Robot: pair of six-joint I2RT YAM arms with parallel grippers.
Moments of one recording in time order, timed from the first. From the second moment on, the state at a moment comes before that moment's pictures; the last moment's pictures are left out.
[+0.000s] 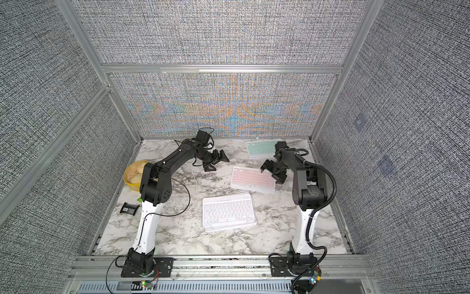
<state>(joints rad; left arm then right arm) -0.44 2.37 2.05 -0.86 0.58 -0.66 0.08 2.09 1.54 -0.82 -0.22 0.67</state>
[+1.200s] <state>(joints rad) -0.41 2.29 1.88 -0.78 0.48 -0.60 0.37 2.32 1.88 -0.92 -0.13 0.67</state>
